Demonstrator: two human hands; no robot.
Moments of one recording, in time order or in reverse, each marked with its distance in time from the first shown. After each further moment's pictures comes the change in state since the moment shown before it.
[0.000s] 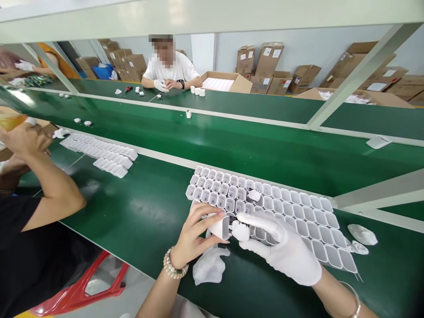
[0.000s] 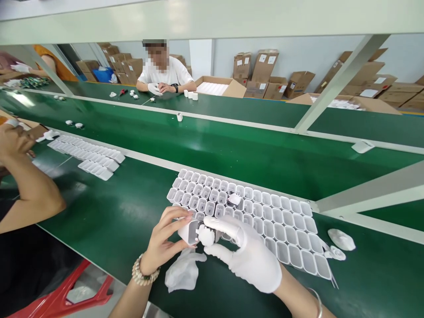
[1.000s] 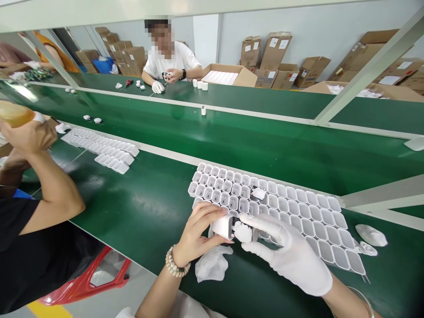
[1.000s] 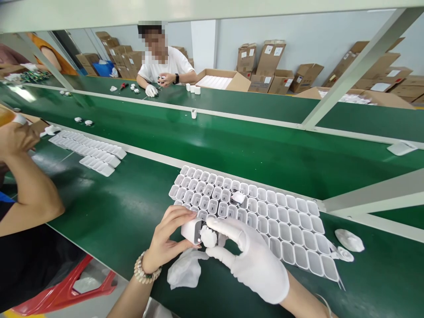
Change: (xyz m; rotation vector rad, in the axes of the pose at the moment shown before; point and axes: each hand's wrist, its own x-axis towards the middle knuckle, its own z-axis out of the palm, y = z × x) left_hand -0.001 0.001 0.001 -0.009 -0.012 -0.072; right_hand -0.004 -0.004 0.002 -0.065 -0.058 0.122
